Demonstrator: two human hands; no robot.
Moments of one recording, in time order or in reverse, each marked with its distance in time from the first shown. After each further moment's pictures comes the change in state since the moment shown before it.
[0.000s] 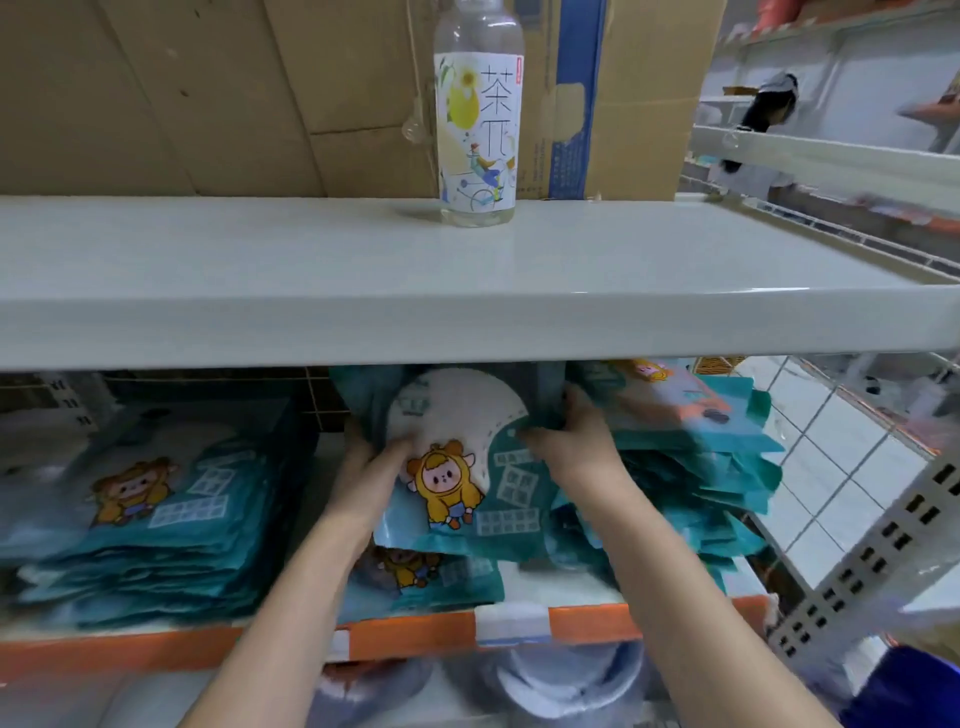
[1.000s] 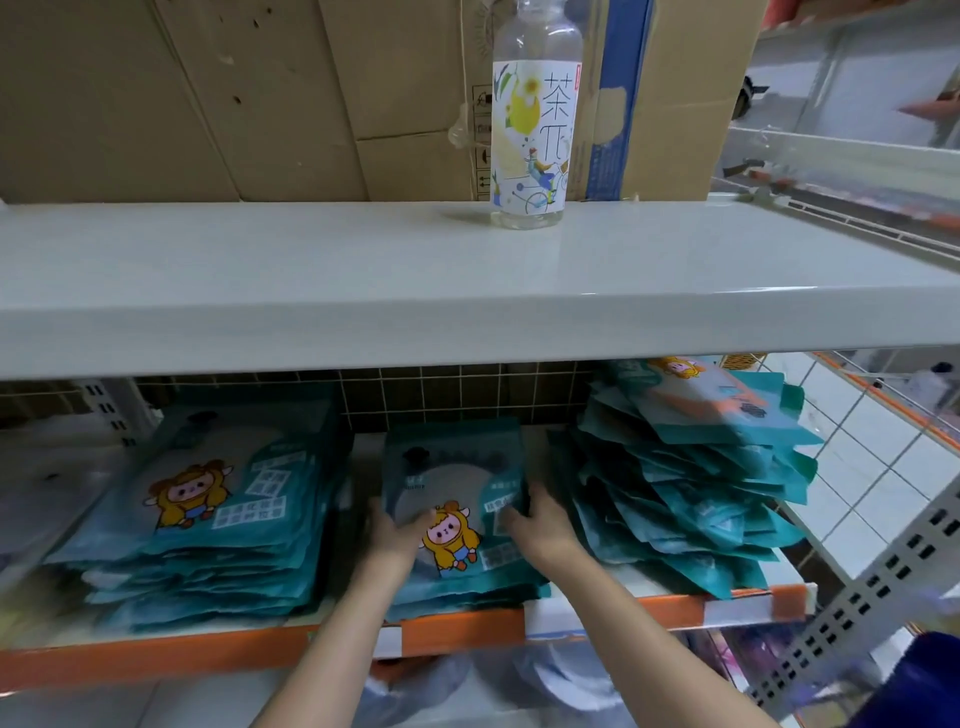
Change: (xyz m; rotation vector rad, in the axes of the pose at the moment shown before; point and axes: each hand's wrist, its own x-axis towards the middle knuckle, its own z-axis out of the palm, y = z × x) left_hand 0.030 -0.102 -0.037 0.254 0.030 -0.269; right_hand -0.005 0.099 0.087 -0.426 -0.137 0.200
